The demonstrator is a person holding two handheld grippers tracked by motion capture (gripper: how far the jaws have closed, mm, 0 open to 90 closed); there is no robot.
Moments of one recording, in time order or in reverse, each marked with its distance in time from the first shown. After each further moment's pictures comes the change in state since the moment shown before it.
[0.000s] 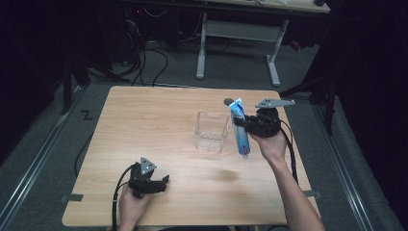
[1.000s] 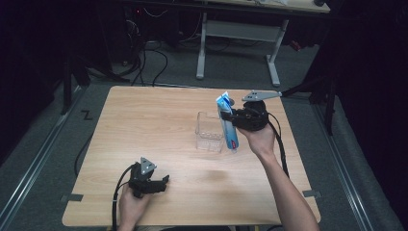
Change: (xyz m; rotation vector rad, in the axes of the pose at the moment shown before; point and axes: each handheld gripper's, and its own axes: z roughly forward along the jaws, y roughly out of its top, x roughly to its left) left arm 0.000 0.000 0.000 0.000 0.000 0.000; right arm 0.022 0.028 0.017 -0.022 0.051 -0.051
